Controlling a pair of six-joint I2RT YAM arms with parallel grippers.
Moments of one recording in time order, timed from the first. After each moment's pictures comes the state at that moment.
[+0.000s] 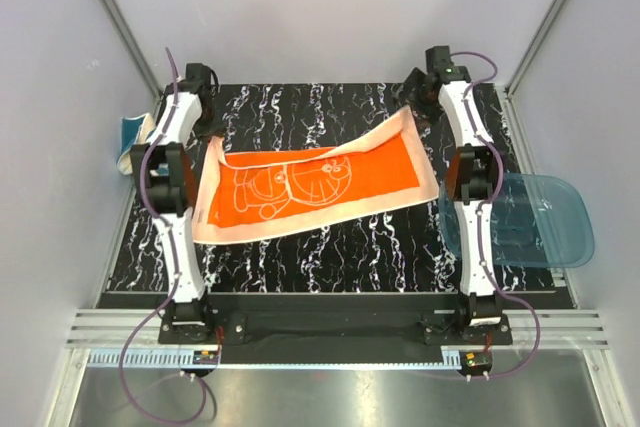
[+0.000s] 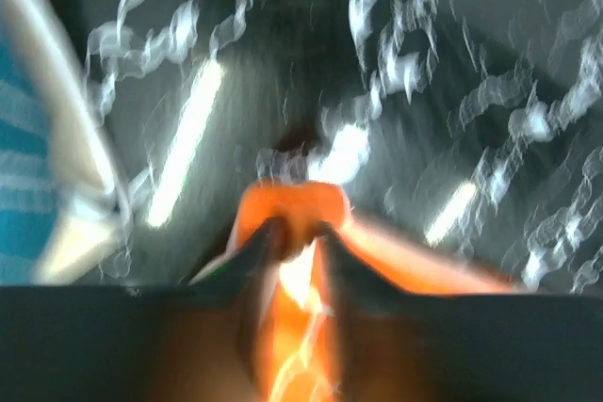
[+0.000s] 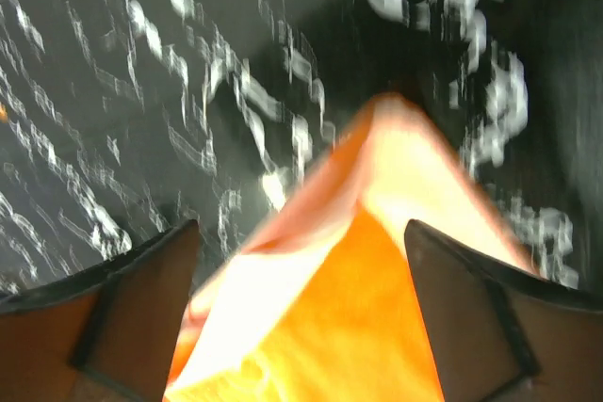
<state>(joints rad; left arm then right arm) 0.02 2.18 1.95 -0.88 -0.17 -0.41 0.09 2.55 2.53 -0.99 -0.06 0.70</state>
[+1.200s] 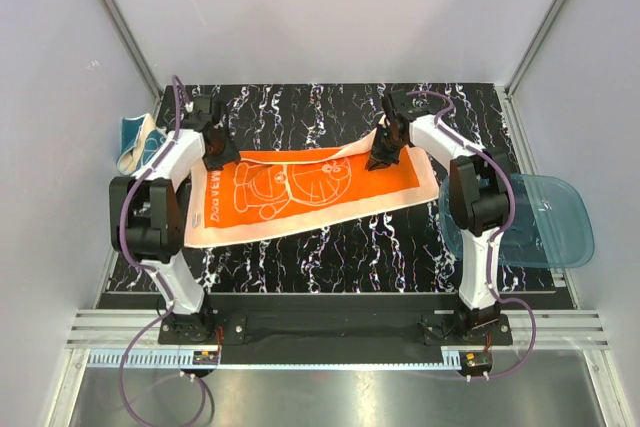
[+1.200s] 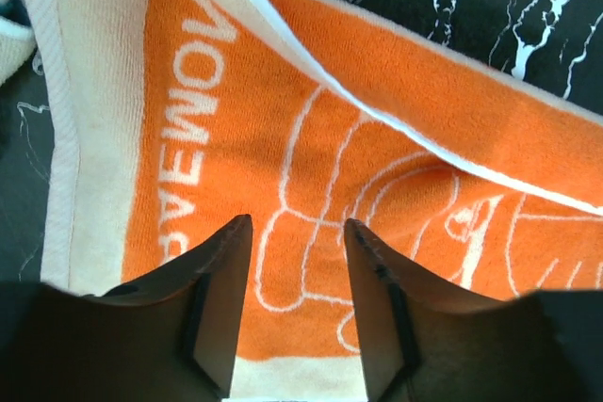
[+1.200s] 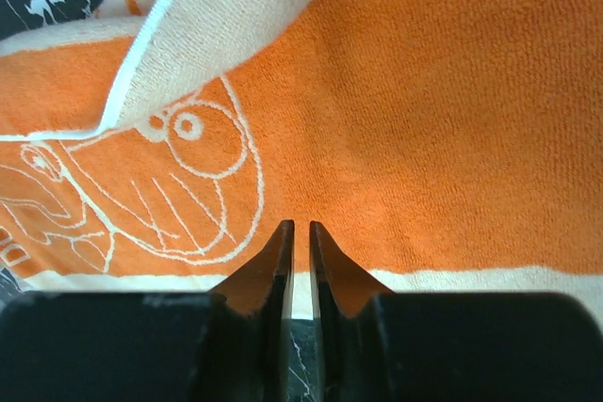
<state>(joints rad) -0.06 1.76 1.35 -0.64 -0.06 -0.44 0.33 2.10 1.66 -0.71 -0.21 0.61</state>
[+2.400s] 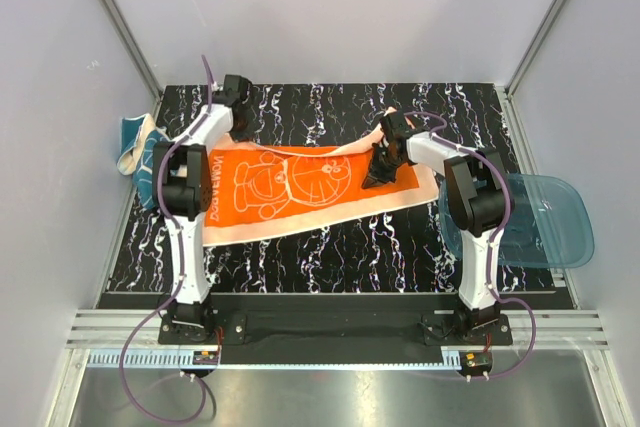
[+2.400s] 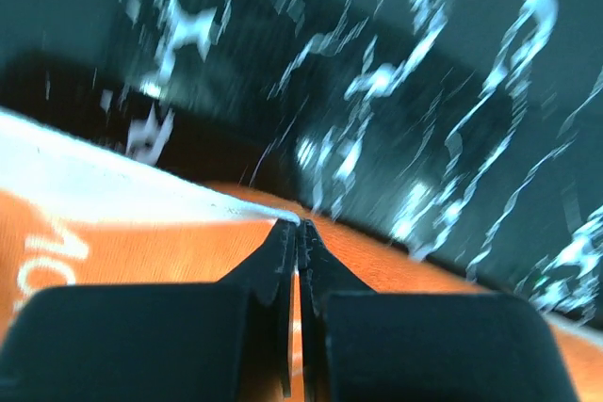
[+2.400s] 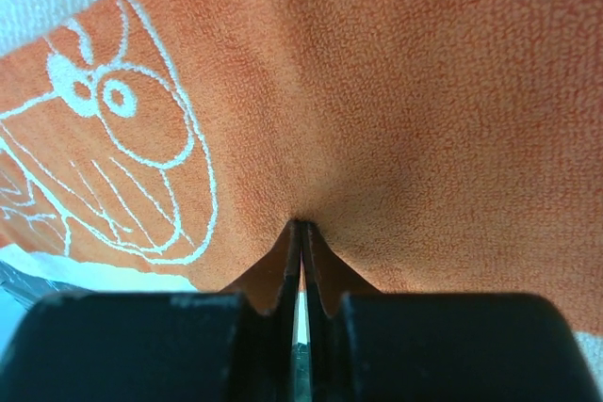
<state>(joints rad) -0.13 2.22 1.82 -0.62 -0.13 -0.55 0.34 2.10 1.45 -0.53 -0.29 0.61</state>
